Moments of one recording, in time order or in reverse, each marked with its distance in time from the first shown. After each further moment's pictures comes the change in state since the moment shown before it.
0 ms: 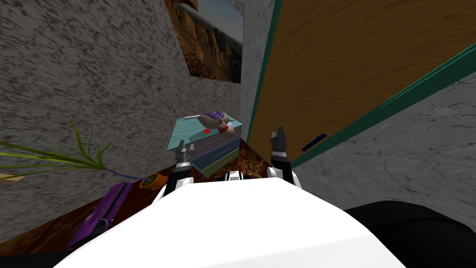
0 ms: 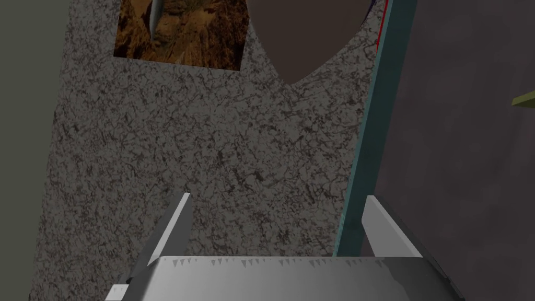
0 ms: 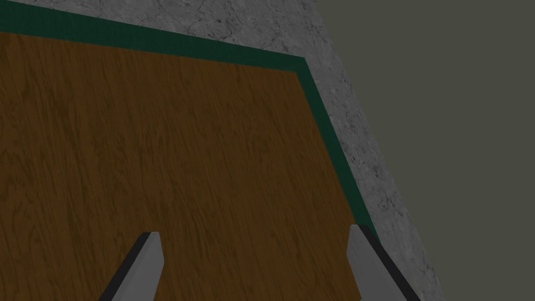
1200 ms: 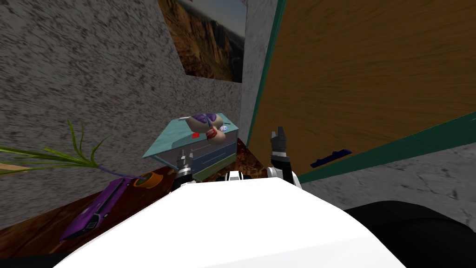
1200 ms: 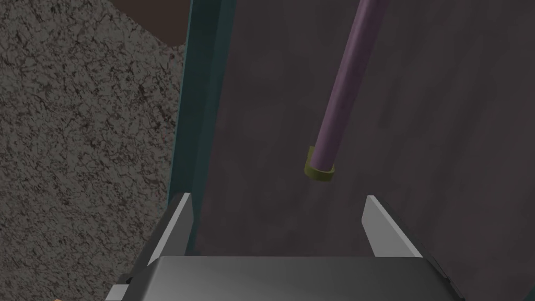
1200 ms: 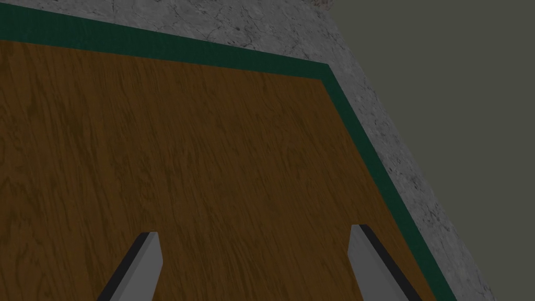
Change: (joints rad) left arm -0.046 -0.100 0.082 0.272 0.078 -0.033 0.032; right arm 0.000 0.000 0.000 0.000 0.000 0.000 0.000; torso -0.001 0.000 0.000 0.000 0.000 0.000
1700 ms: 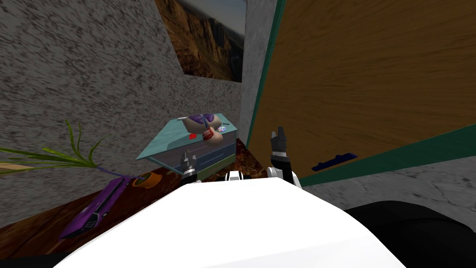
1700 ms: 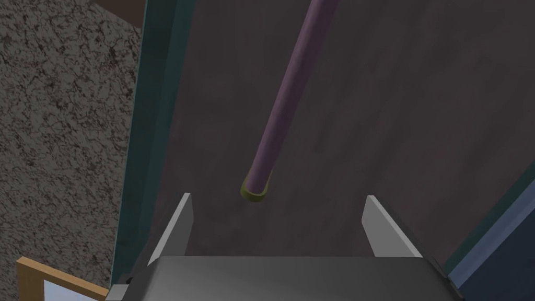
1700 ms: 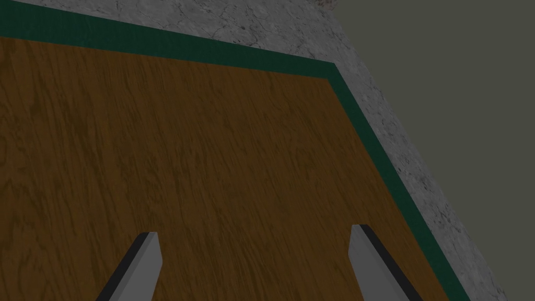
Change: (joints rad) left arm -0.010 -0.120 0.017 0.043 0.015 -0.001 0.007; right arm 0.000 0.000 0.000 0.000 0.000 0.000 0.000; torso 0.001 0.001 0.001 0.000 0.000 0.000
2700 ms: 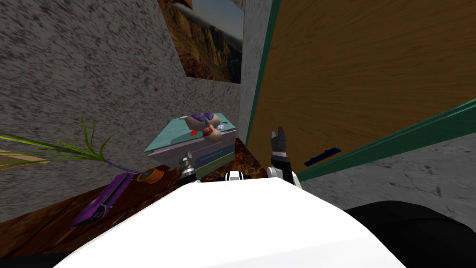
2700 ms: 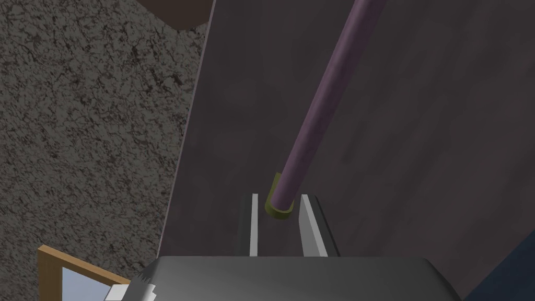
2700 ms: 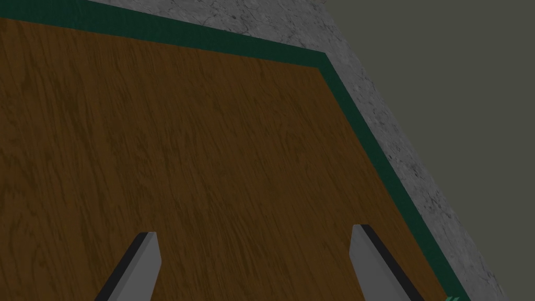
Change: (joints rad) left arm 0.017 0.001 0.001 -0.057 0.003 0.032 -0.002; right arm 0.000 0.000 0.000 0.000 0.000 0.000 0.000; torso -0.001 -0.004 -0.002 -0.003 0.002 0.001
